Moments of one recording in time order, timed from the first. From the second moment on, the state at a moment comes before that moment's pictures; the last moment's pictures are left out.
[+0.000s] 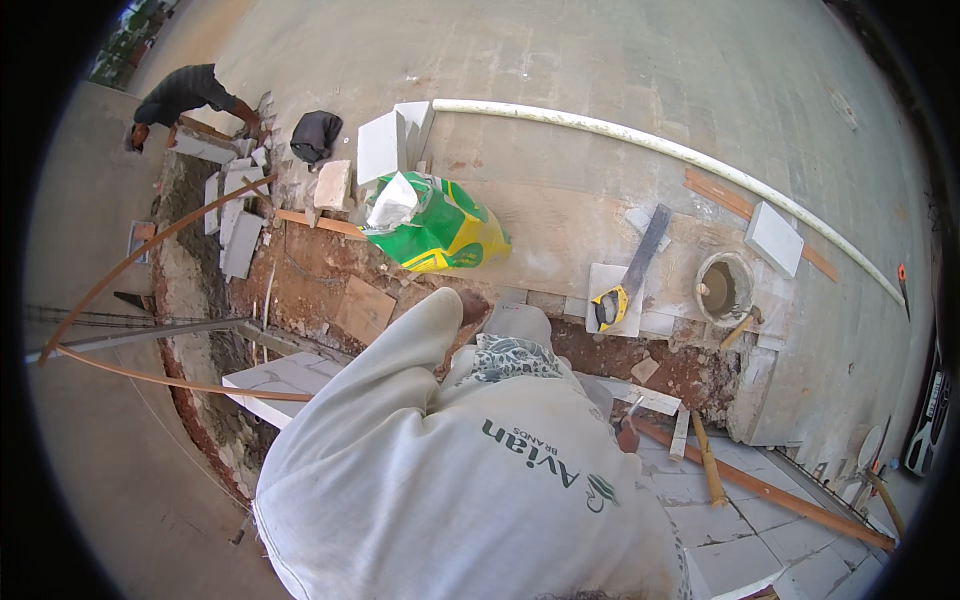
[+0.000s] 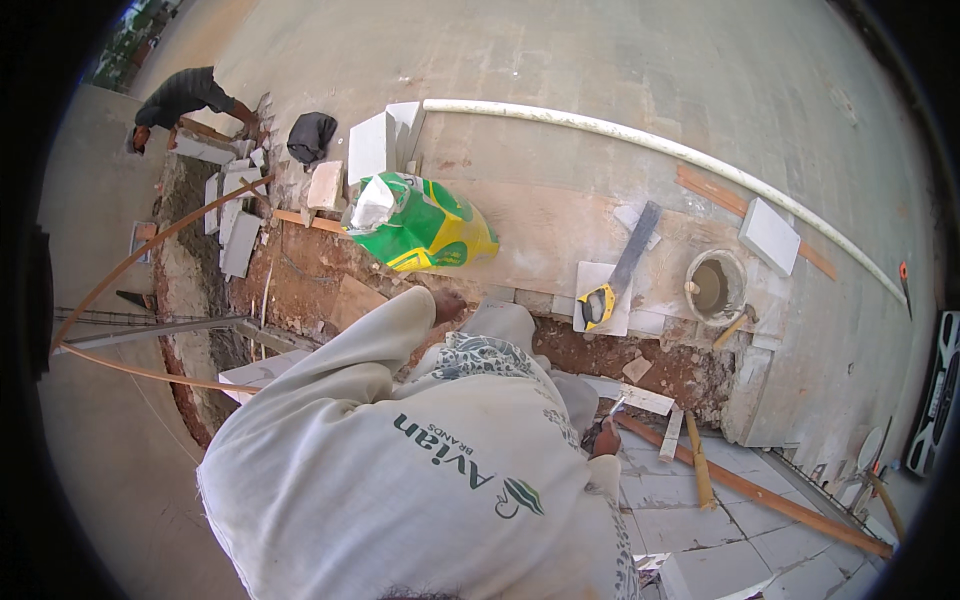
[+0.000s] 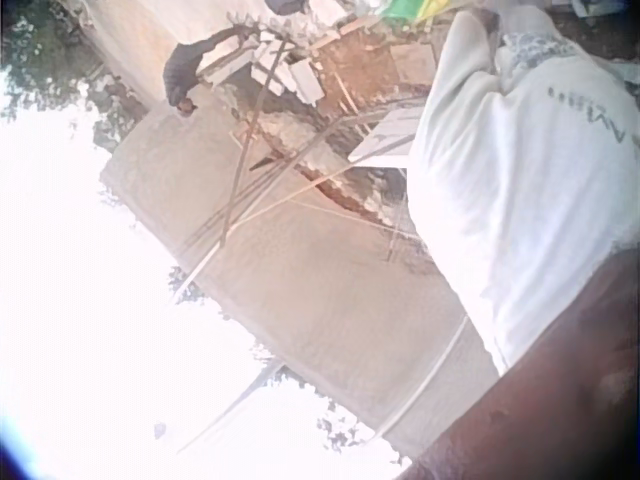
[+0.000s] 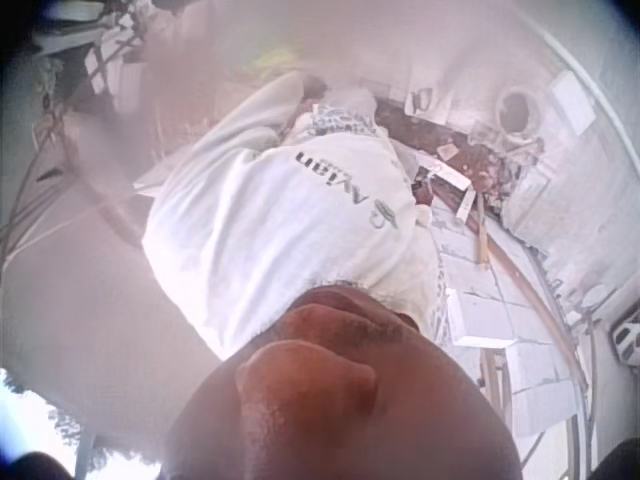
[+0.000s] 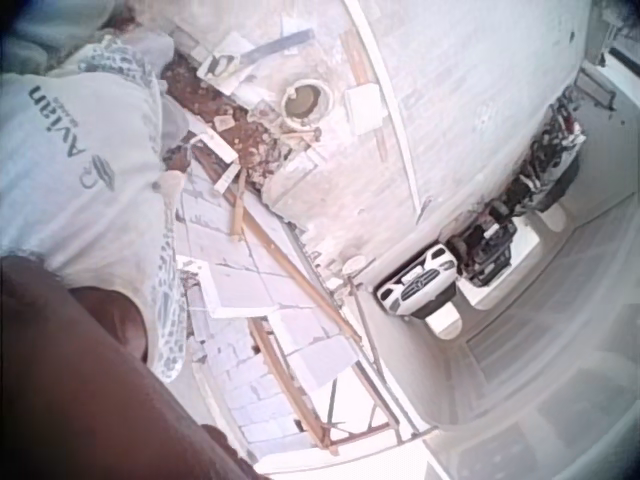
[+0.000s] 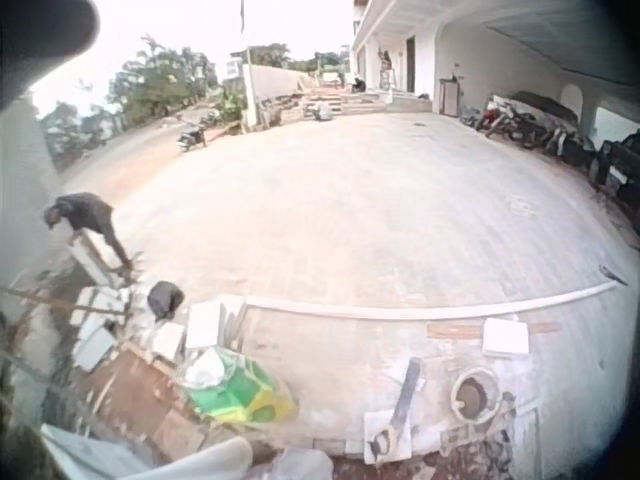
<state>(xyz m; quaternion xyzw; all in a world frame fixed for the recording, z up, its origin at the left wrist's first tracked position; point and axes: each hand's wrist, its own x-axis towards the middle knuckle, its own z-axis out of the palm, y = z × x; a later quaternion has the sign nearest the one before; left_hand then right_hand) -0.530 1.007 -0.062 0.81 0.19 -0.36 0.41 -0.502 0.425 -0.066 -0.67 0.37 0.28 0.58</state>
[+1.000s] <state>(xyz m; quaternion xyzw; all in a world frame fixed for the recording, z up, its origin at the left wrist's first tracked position) -0.763 0.952 -0.122 0.87 0.29 -0.33 0.24 -0.360 0.557 -0.081 -0.81 -0.43 0.38 0.13</state>
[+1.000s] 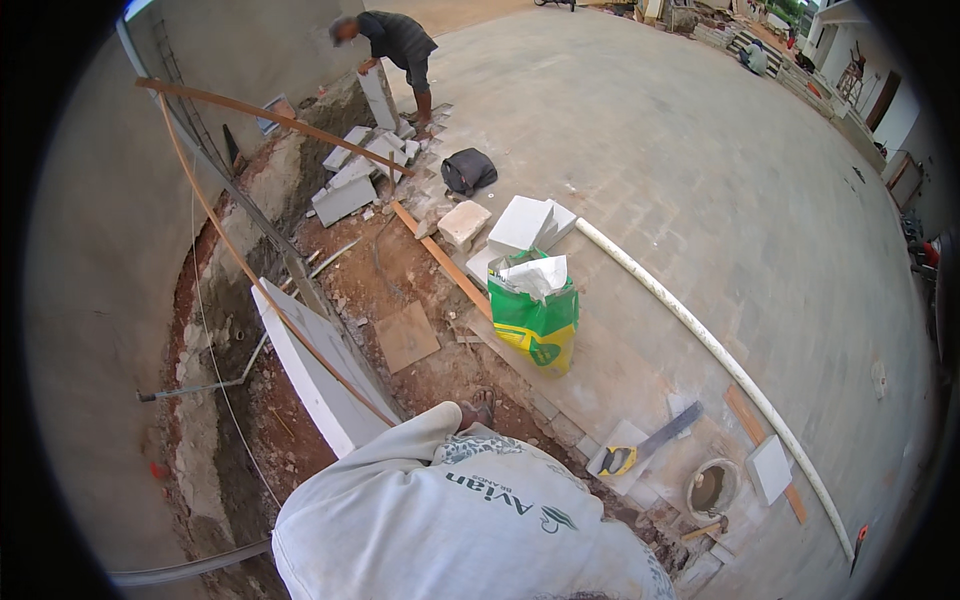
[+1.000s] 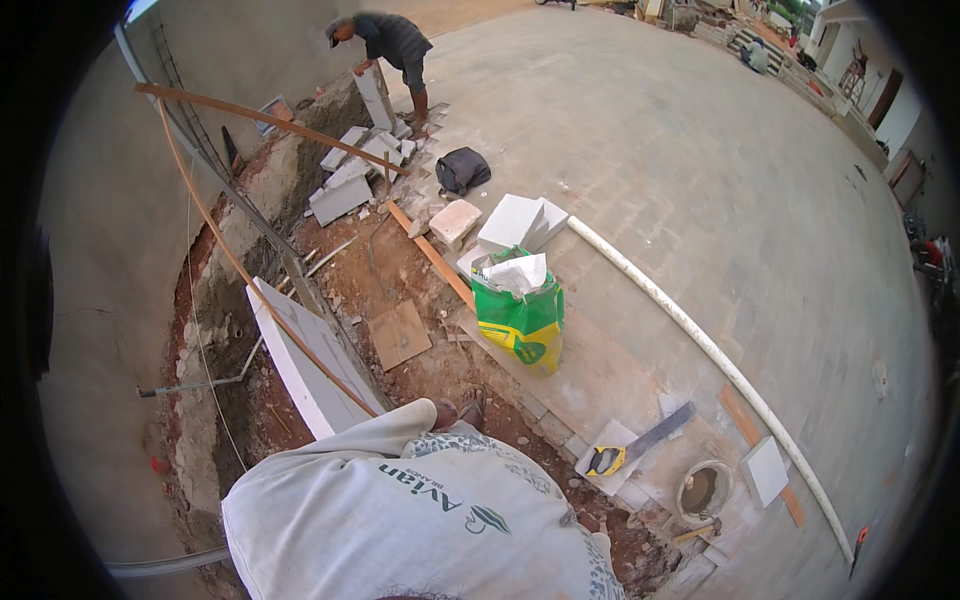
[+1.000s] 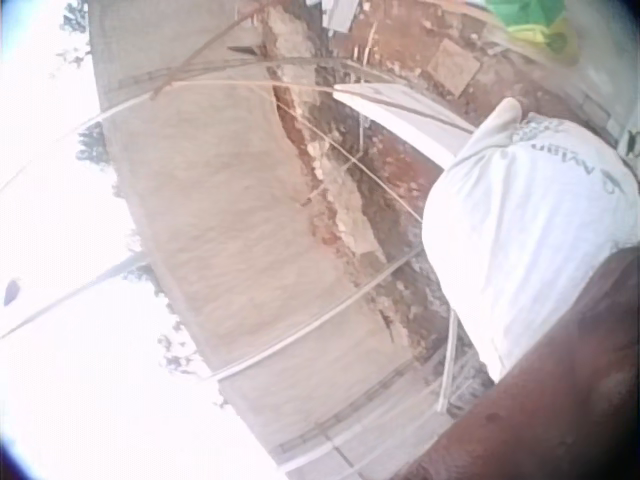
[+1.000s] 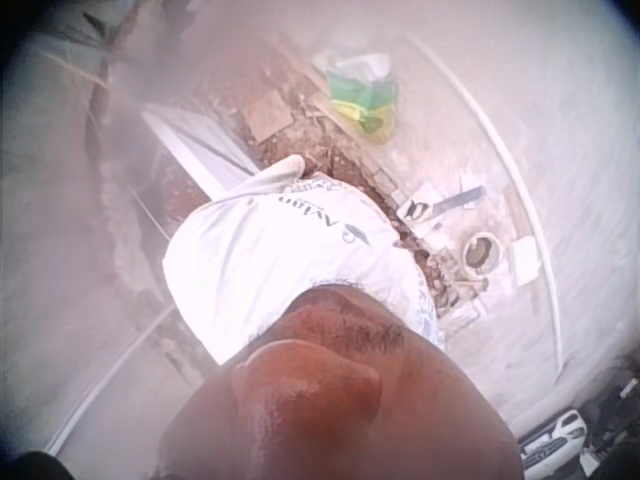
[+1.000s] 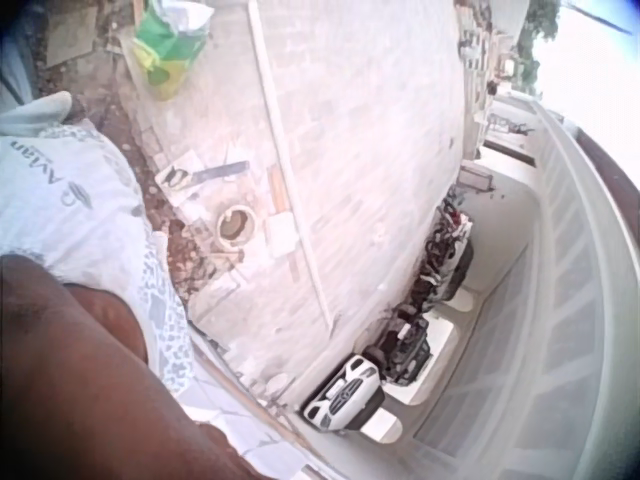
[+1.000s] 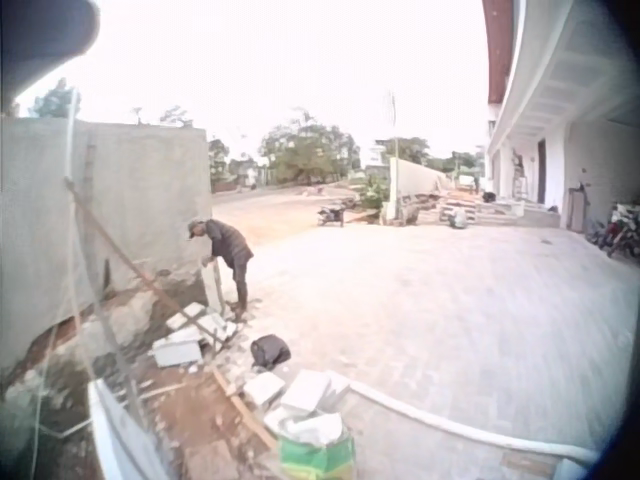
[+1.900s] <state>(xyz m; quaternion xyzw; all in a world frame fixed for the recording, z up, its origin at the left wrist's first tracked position) -0.704 1.005 0.052 0.45 0.44 0.05 0.78 -0.465 0.852 0.078 -0.67 -0.23 0.60 0.38</state>
